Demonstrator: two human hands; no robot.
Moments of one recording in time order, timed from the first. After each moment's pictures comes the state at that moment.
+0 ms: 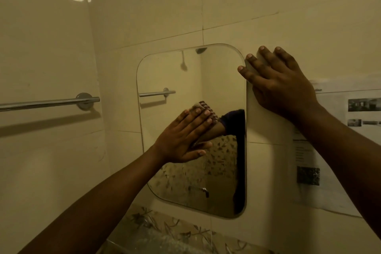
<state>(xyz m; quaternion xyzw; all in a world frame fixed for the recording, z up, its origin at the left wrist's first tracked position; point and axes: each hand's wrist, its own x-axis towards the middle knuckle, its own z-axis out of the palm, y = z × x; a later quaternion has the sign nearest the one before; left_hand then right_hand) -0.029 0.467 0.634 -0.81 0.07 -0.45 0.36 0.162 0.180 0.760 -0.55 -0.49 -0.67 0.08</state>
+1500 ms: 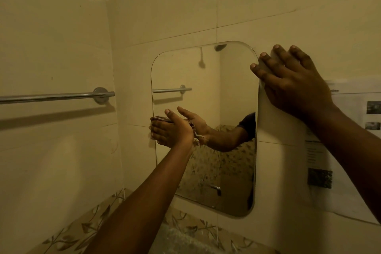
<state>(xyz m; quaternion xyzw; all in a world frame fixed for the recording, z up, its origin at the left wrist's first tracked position) -0.004 0.427 0.653 -0.46 -0.48 -0.61 -0.42 0.168 0.184 0.759 -0.53 -0.48 -0.69 0.08</state>
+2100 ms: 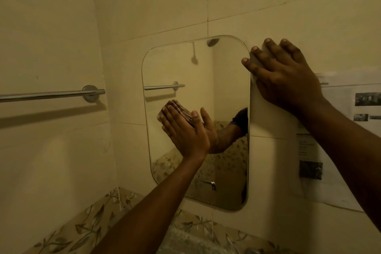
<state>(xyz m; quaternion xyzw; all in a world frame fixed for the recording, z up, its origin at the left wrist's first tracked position) 0.023 0.382 0.612 -0.62 -0.38 -0.67 -0.15 0.164 0.182 0.758 -0.53 -0.48 -0.69 0.08</state>
